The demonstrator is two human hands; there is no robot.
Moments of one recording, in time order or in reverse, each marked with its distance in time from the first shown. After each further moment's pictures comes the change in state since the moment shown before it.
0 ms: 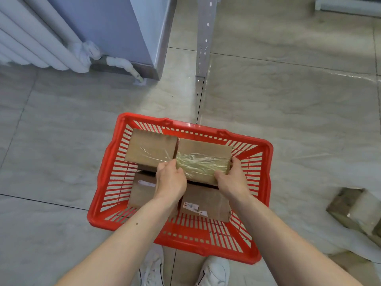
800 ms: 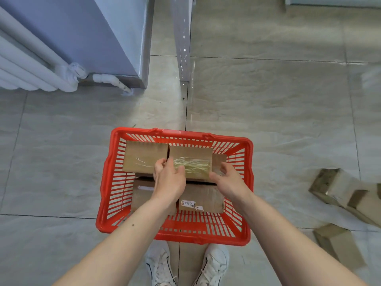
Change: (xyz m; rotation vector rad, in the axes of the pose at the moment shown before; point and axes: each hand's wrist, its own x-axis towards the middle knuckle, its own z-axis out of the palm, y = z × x) left_hand -0.040 0.041 -0.026 0.010 -0.096 0.054; right_hand -0.048 -0.022 -0.046 0.061 -0.165 0.099
